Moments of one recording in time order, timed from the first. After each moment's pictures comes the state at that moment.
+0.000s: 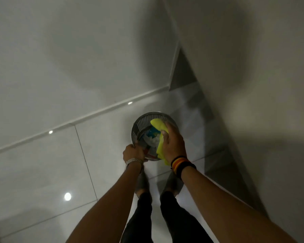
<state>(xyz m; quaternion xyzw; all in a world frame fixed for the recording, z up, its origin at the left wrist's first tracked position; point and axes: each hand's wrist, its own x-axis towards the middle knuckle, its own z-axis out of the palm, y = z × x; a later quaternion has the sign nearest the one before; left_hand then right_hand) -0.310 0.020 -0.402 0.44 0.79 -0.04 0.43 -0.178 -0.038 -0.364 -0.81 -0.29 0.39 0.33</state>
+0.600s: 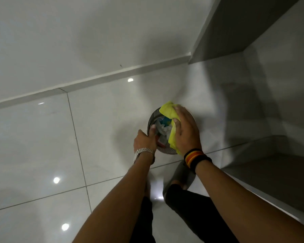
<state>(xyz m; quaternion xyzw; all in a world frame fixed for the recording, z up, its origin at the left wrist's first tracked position) -0.363 -0.031 -0.576 0.46 0.75 -0.01 0.47 -0.232 -0.076 -0.544 -0.80 -0.43 0.29 0.31</state>
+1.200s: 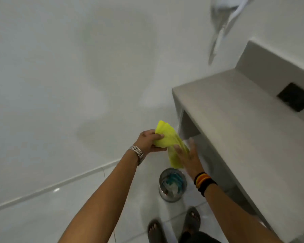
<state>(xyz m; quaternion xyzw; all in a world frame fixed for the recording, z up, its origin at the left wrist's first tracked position) -0.385 0.052 -0.037 0.46 0.45 0.14 0.75 -0.256 -0.092 -0.101 -0.73 -0.25 0.40 0.50</state>
